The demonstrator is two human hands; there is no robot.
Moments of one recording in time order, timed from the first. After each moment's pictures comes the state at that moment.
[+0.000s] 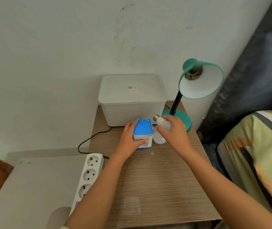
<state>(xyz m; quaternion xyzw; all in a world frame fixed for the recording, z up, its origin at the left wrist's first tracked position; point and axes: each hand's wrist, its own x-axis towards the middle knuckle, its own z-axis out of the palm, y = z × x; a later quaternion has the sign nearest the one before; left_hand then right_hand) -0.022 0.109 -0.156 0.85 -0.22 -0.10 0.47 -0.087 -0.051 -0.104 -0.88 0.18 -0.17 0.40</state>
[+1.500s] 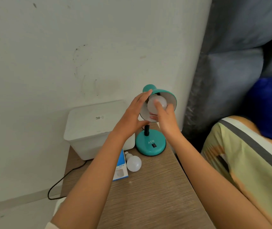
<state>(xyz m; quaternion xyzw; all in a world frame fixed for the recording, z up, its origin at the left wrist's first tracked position) 0.016 -0.023 -0.014 0.74 -0.52 0.05 0.42 -0.064 -0.125 -0.007 -0.64 0.23 -0.29 0.67</state>
